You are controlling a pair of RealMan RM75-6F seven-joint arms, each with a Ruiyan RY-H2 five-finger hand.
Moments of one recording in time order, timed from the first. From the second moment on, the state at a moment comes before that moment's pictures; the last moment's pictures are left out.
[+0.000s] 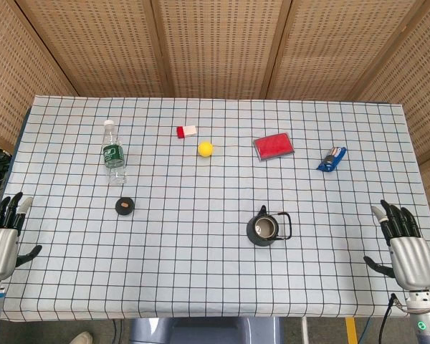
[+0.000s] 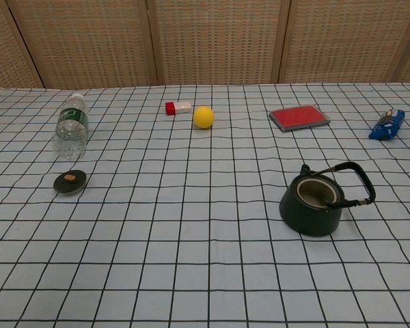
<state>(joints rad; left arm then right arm) -0.15 -1.24 0.03 -1.58 1.41 1.61 0.27 0.08 -1.15 0.05 -1.57 -1.57 1.51 0.02</state>
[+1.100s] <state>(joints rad) -0.13 -1.23 -0.01 -1.61 1.43 1.52 0.29 0.08 -1.13 0.04 -1.59 -1.57 1.50 0.03</state>
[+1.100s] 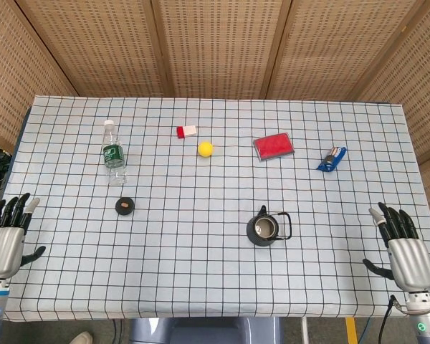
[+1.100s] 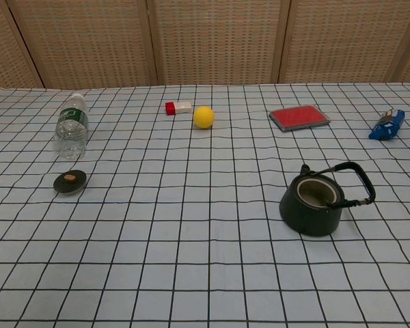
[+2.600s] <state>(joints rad) -0.65 -1.62 -0.16 -1.39 0.85 1.04 0.92 0.10 -1.09 0.07 -1.55 -1.50 1.45 0.19</state>
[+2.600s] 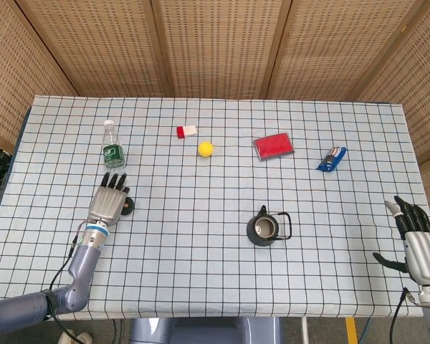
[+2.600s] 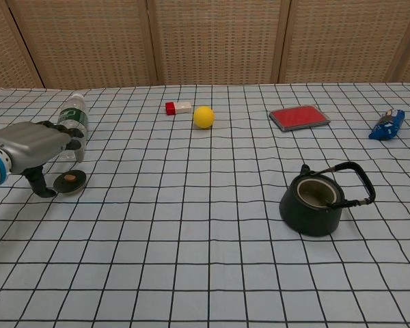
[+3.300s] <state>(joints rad) -0.68 -1.64 -0.12 -1.37 0.85 1.06 0.89 0.09 -1.09 0.07 -1.55 -1.51 1.47 0.20</state>
